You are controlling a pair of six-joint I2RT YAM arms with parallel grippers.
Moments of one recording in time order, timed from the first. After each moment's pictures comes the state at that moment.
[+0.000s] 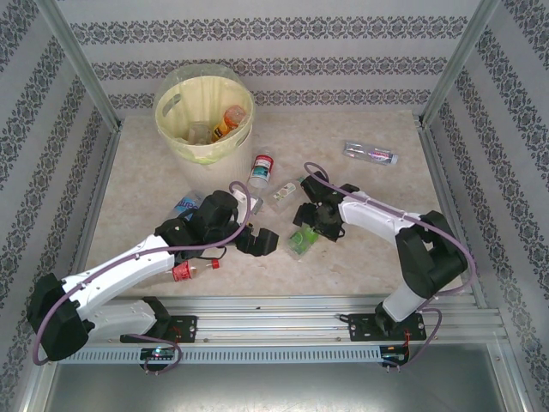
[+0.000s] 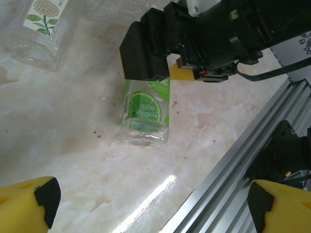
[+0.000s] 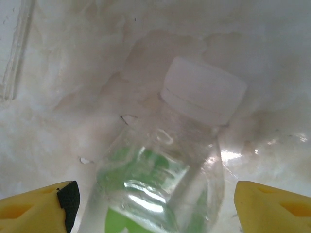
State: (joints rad) left arm -0.77 1.14 0.85 -0.41 0.24 -0.43; right arm 0.55 1.64 1.02 -0.69 -0.04 0.98
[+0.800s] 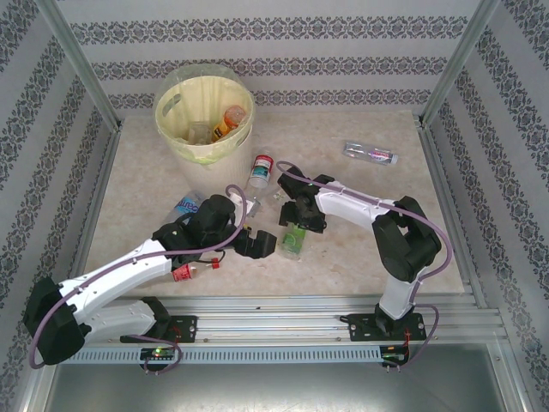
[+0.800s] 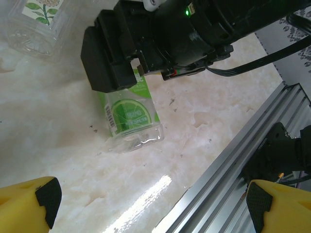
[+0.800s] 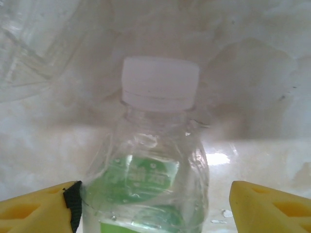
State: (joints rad) left arm -0.77 1.10 0.80 -0.38 0.24 -0.47; right arm 0.65 1.80 1.24 -0.82 0.02 0.86
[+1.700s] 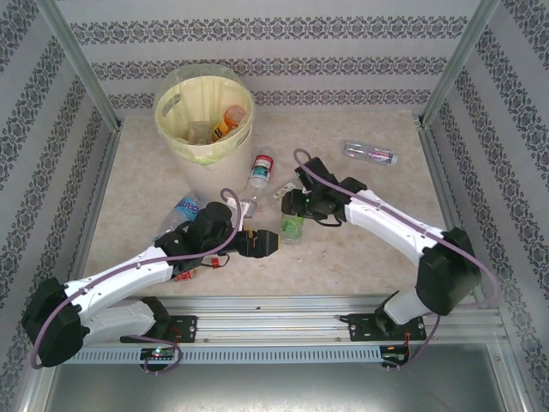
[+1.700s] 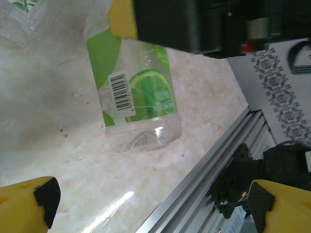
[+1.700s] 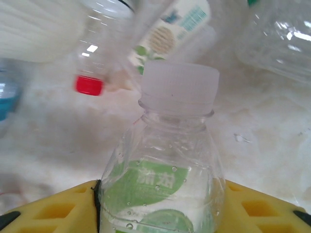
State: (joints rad) left arm -0.77 1.10 0.67 -0.12 0.29 -0.67; right arm 0.64 1.47 1.15 -0.65 -0.09 0.72
